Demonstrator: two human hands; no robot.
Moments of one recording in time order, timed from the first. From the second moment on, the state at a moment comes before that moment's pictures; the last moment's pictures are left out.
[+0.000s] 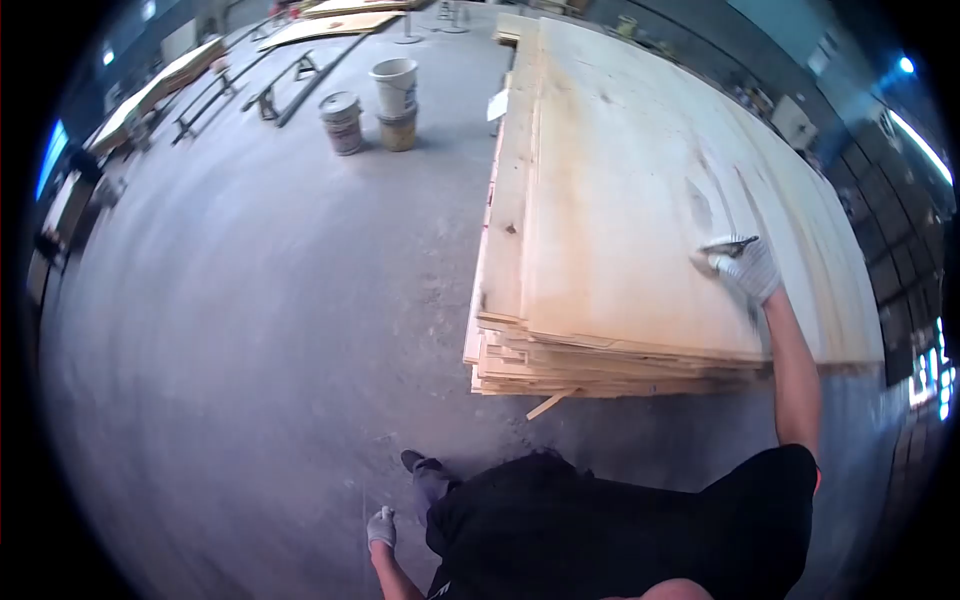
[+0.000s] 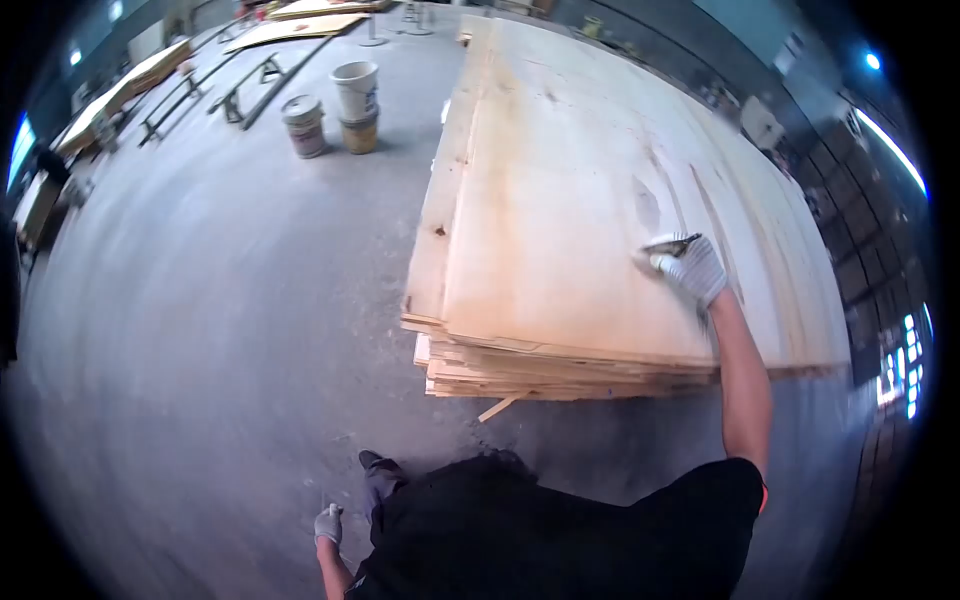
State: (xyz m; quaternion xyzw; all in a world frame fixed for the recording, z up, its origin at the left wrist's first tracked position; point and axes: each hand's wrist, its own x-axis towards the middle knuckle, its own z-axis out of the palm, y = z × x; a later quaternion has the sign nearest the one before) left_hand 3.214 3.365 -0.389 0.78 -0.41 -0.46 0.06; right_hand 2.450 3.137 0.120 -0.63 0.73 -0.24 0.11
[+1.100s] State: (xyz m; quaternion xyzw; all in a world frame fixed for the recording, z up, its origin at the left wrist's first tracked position) left_hand 3.378 2.978 -0.364 0.64 -0.64 -0.42 -0.10; right_hand 2.472 2.673 0.091 -0.64 0.71 -0.25 0.17
